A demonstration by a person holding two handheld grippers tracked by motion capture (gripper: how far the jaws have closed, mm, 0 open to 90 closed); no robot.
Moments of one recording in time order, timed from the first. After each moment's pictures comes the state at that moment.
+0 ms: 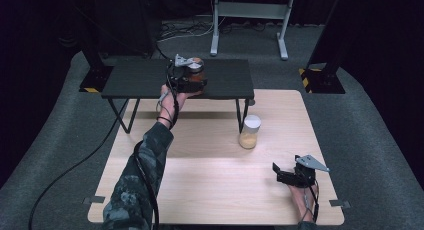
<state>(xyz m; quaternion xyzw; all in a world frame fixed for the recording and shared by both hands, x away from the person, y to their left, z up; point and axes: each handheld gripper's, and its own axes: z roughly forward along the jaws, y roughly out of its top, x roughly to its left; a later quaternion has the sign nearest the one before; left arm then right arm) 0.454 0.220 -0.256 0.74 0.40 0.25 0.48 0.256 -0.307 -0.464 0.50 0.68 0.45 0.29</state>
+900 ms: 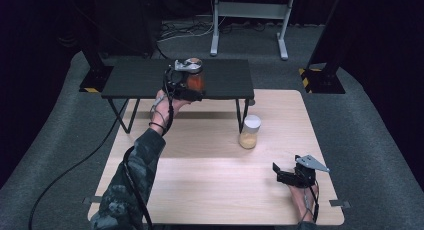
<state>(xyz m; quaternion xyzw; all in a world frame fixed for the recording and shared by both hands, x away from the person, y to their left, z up) 0.432 0.226 -0.239 0.78 0.41 0.23 0.42 0.255 -0.307 -0.465 0.50 0.68 0.45 0.29</state>
